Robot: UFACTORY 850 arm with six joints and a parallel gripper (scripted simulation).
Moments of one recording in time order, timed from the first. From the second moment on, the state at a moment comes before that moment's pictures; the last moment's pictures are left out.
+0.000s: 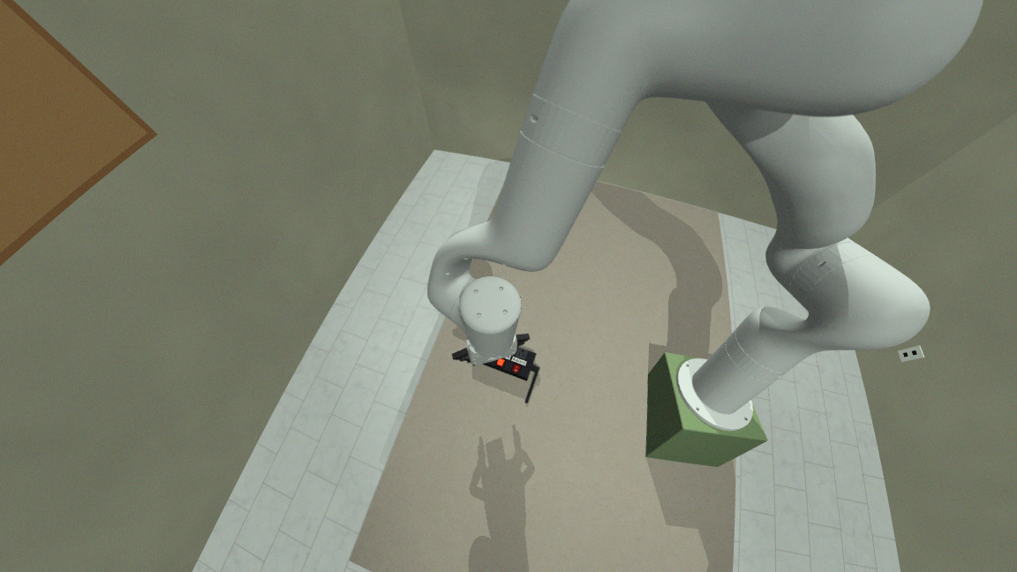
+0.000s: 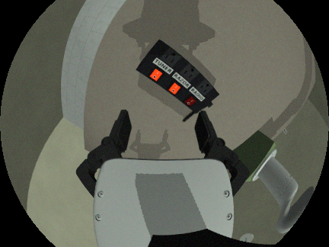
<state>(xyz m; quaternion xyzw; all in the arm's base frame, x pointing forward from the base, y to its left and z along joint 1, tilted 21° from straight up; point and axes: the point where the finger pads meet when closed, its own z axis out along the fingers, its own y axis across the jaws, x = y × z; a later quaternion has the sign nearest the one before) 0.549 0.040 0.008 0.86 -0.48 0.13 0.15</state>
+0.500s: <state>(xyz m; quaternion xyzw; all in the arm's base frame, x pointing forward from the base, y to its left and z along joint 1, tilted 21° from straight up) 0.574 0.025 -0.022 0.96 -0.19 0.09 0.18</state>
